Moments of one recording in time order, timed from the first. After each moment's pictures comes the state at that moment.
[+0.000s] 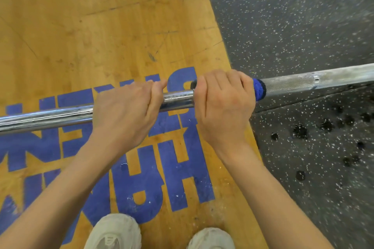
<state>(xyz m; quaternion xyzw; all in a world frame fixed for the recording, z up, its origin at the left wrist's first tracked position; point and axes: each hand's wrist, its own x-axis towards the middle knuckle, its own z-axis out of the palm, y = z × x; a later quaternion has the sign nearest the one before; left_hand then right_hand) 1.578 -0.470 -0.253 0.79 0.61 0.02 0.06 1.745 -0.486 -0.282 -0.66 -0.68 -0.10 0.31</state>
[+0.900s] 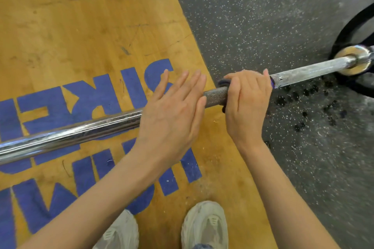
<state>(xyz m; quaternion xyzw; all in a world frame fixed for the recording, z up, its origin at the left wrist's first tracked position) 1.631 -0.516 -0.255 0.86 0.44 0.20 0.14 1.793 -0.532 -0.265 -0.77 -0.59 -0.04 0.24</state>
